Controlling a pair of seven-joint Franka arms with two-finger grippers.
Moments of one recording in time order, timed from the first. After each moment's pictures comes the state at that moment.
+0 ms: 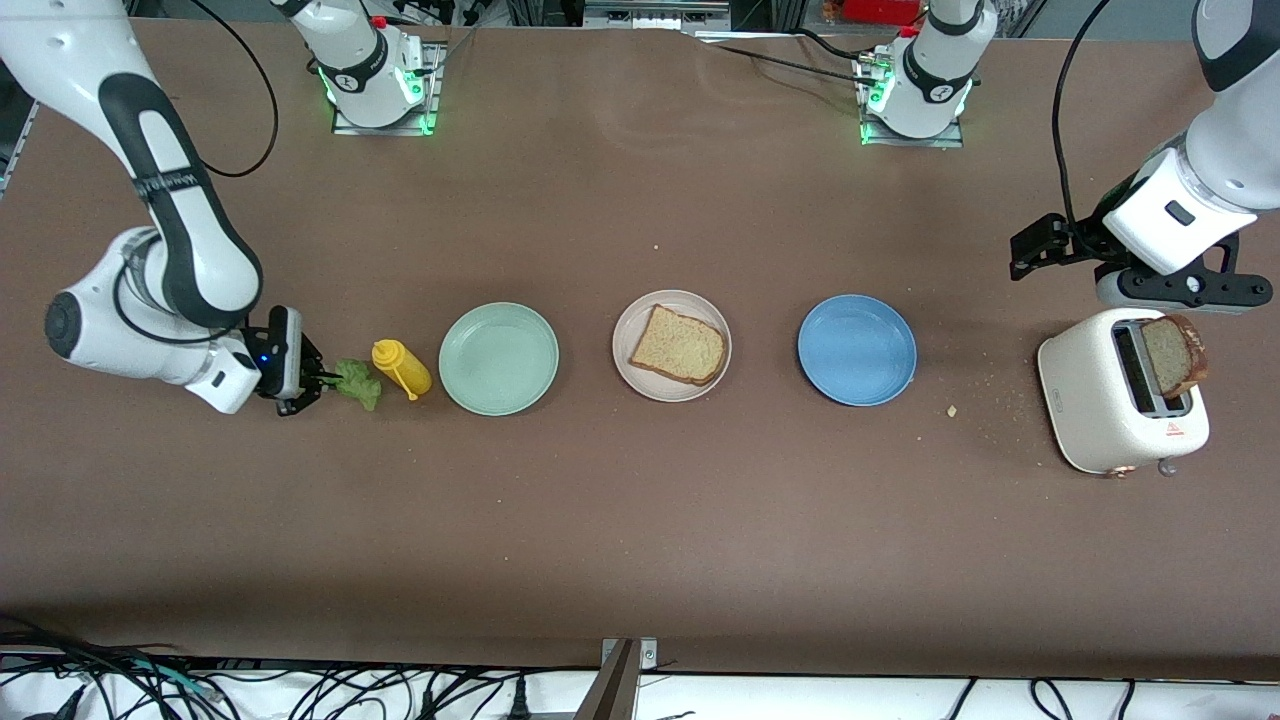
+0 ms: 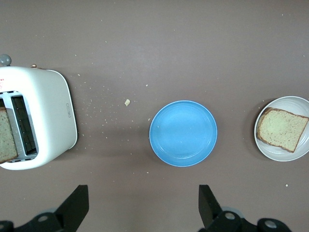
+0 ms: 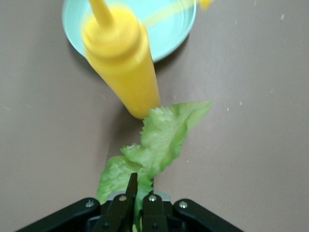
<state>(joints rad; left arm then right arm) -0.03 0.06 -0.08 -1.60 -0.02 1.61 -0.06 -0.22 0.43 0.19 -1.91 0.35 2.18 -1.91</state>
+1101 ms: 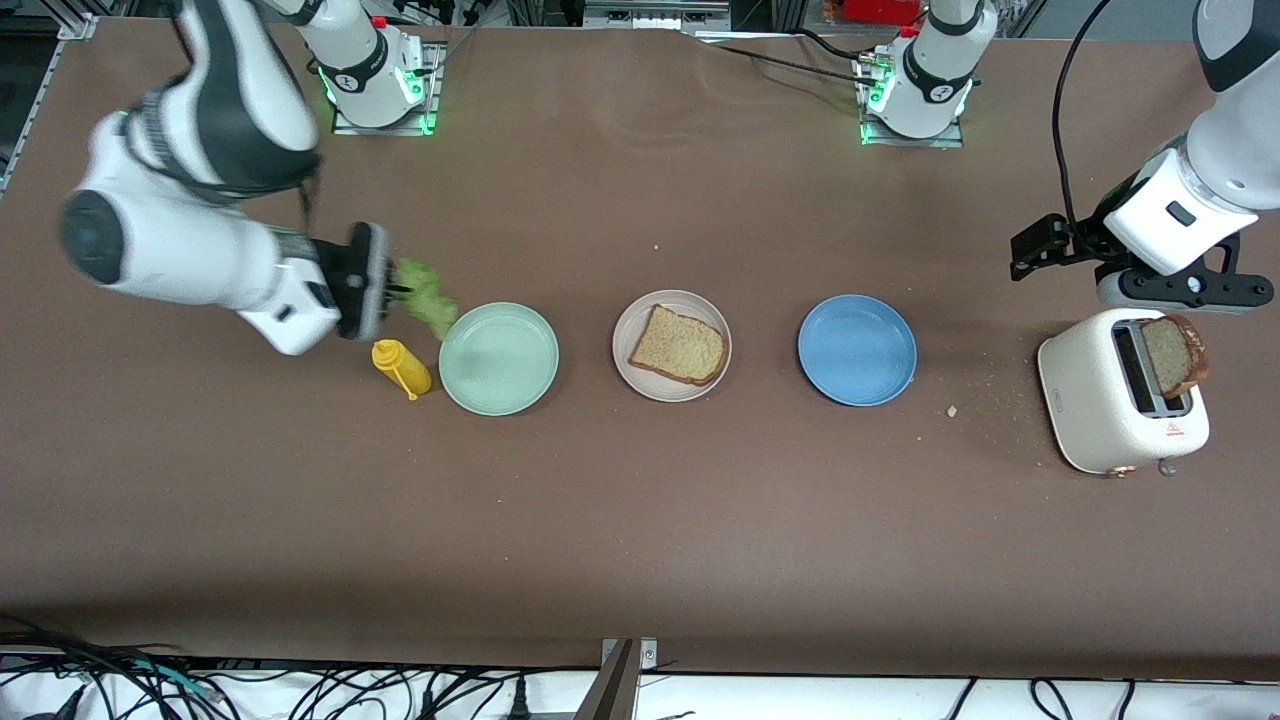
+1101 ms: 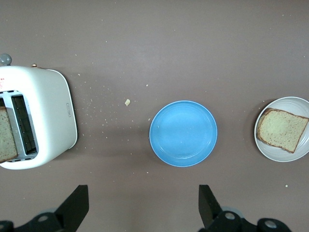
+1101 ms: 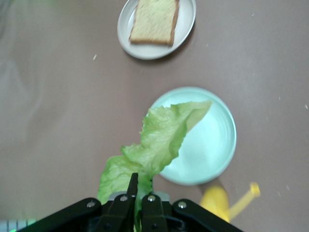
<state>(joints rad) -0.03 0.06 -0.08 -1.60 -0.03 1.61 -0.07 0.27 0.28 0.05 -1.68 0.34 1.79 -1.10</state>
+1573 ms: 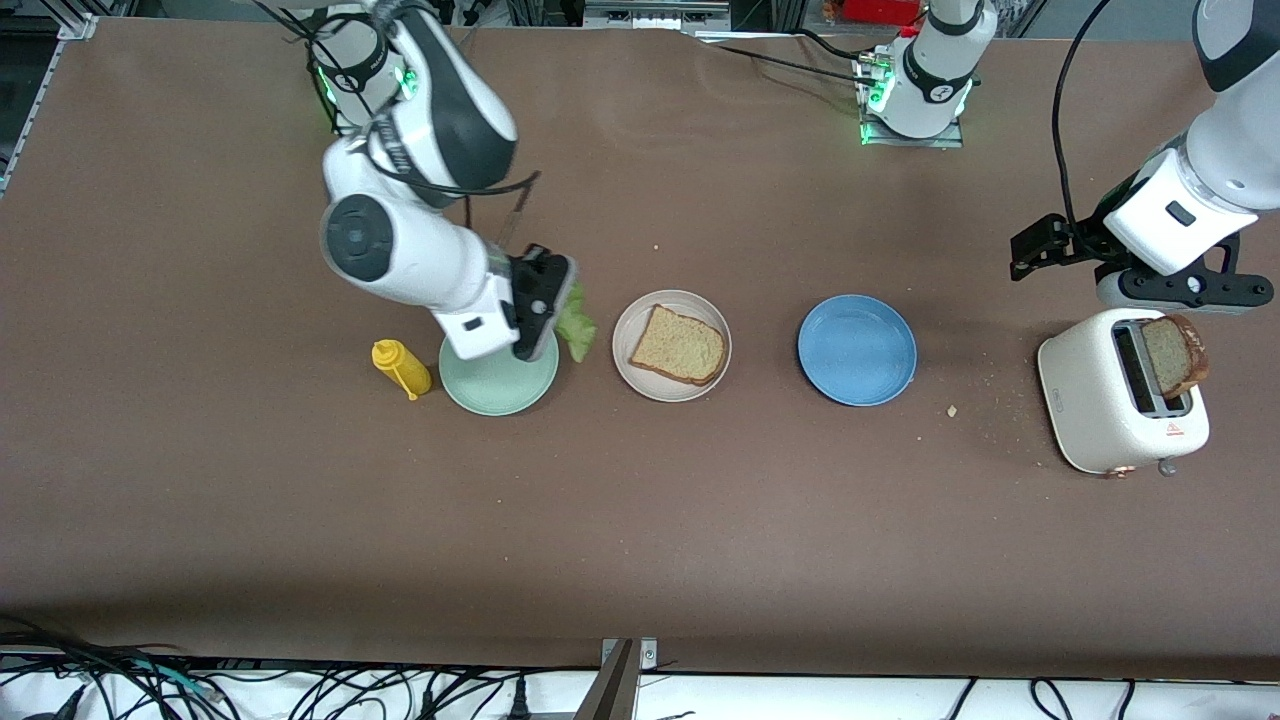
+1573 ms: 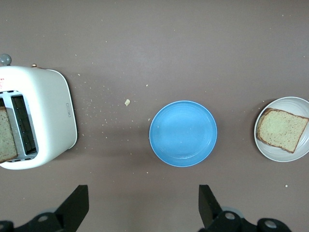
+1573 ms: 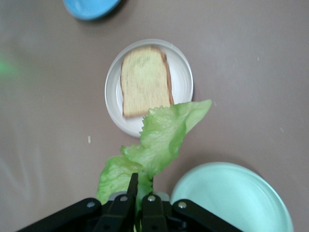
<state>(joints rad) -0.03 0.06 -0.08 -1.60 -0.03 1.61 -0.07 0.66 0.48 -0.11 -1.51 0.46 1.95 -0.64</state>
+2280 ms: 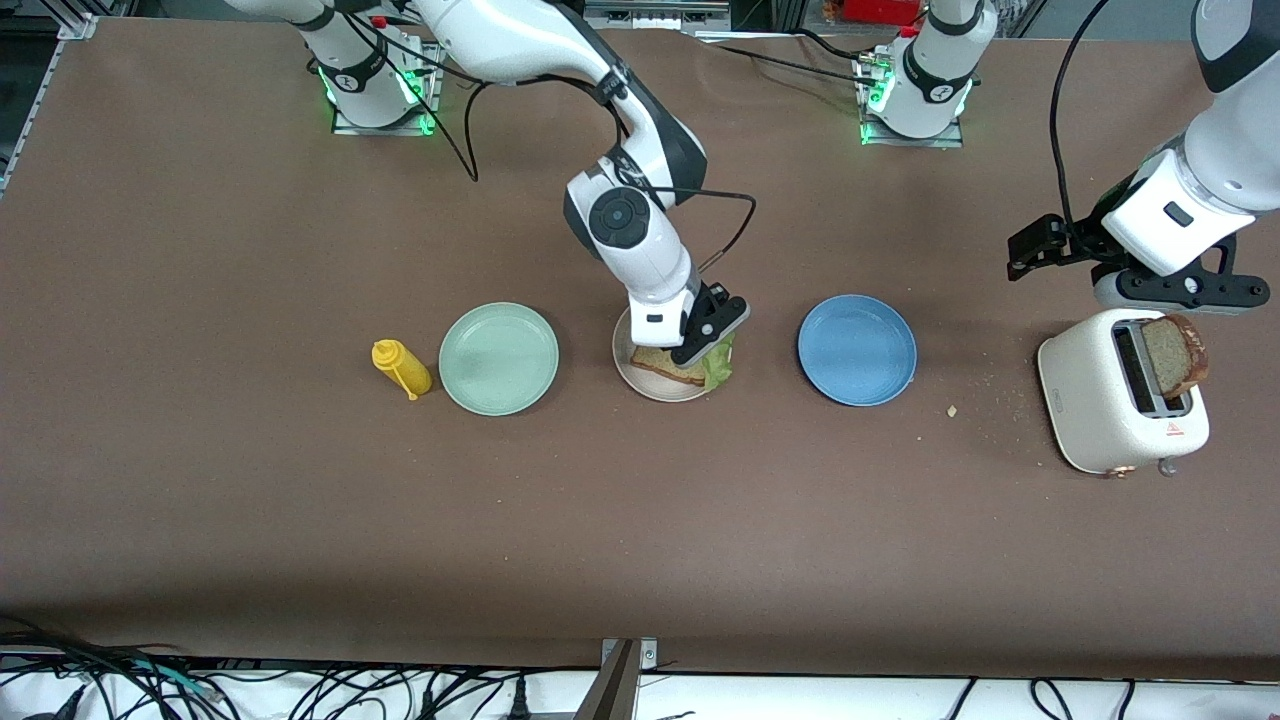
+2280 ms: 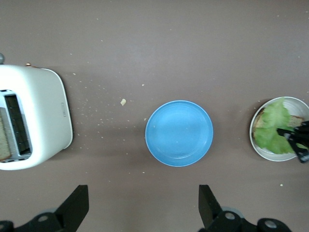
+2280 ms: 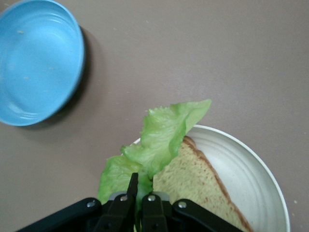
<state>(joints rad) -0.03 0.07 -0.08 -1.60 -0.05 1.61 -0.07 0.98 0.89 -0.22 -1.29 0.50 2.41 -0.11</state>
